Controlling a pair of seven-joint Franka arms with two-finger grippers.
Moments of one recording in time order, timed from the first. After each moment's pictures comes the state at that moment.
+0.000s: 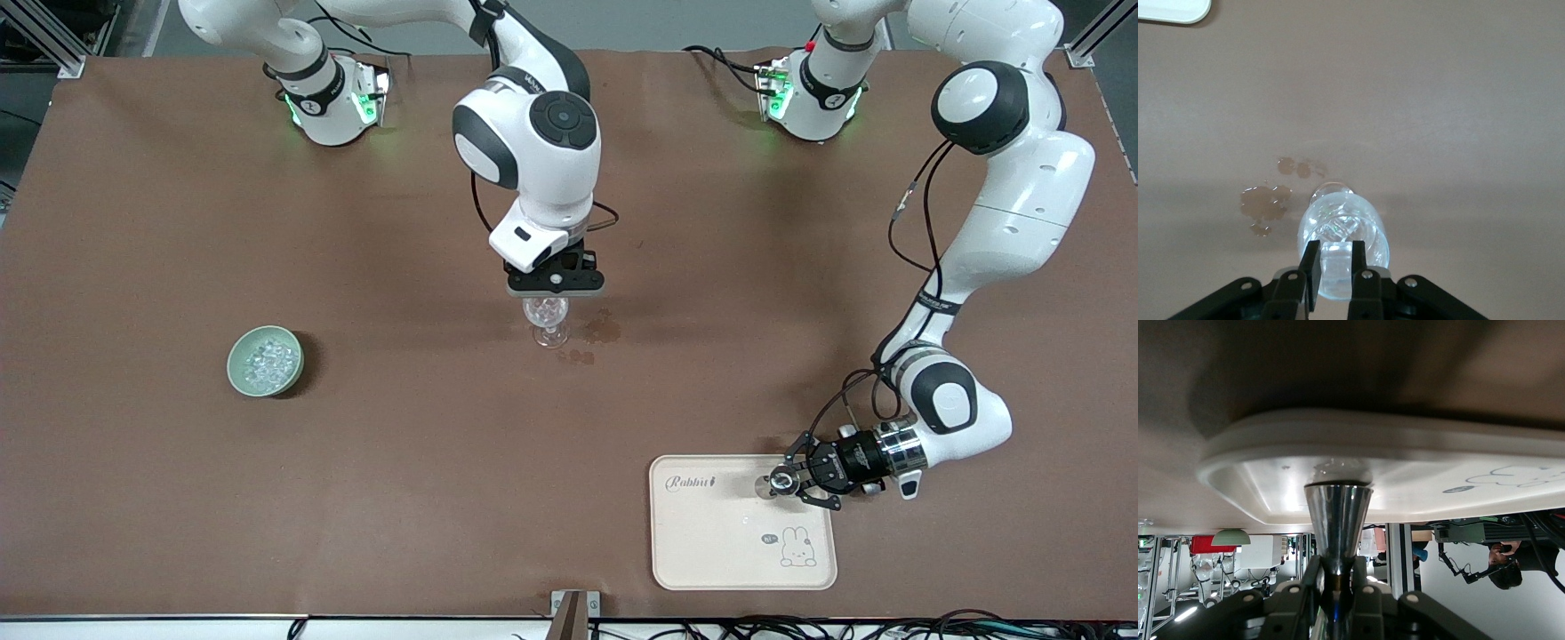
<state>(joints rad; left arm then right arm) 0.38 1.22 -0.60 -1.20 -0.92 2.26 -0.96 0.82 0.54 -0.01 -1.38 -0.16 1.93 0.81</state>
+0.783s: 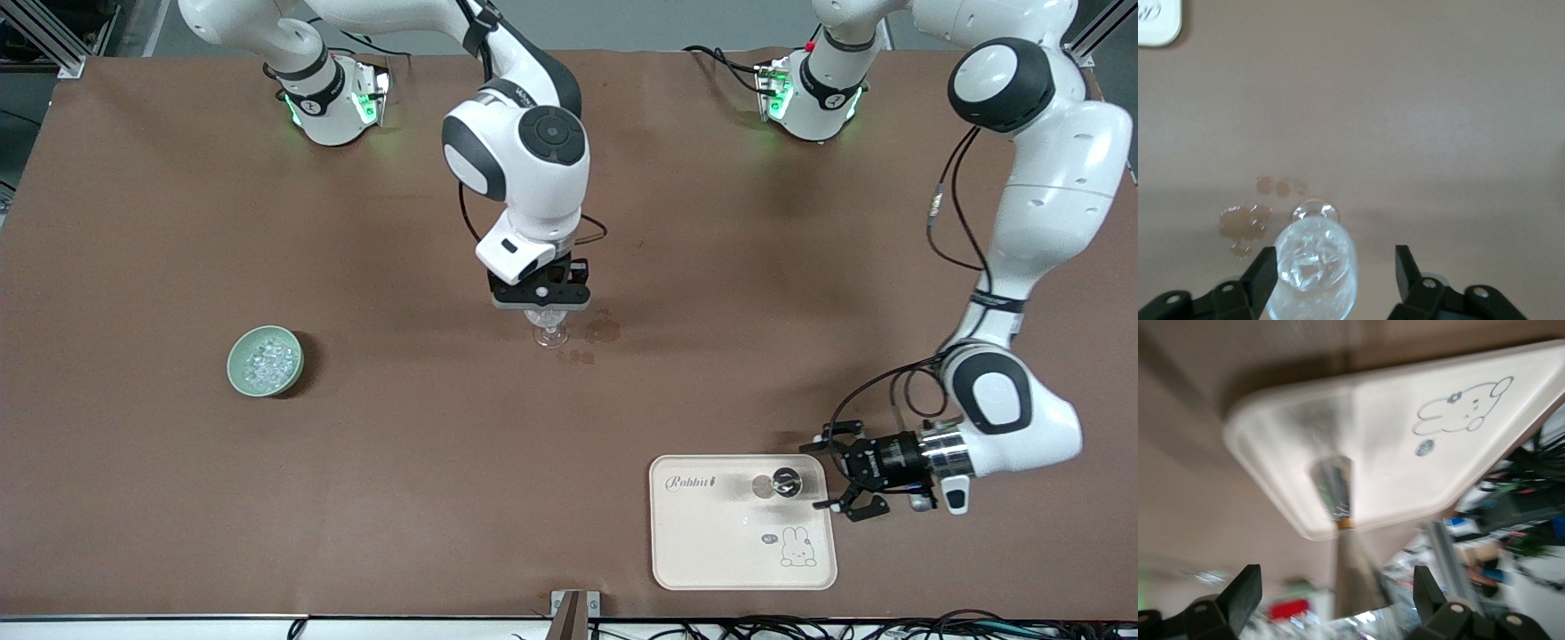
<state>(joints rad) 0.43 1.10 -0.61 -1.17 -0.49 2.09 -0.94 0.79 0.54 -0.04 -1.38 -0.16 1.93 0.81</state>
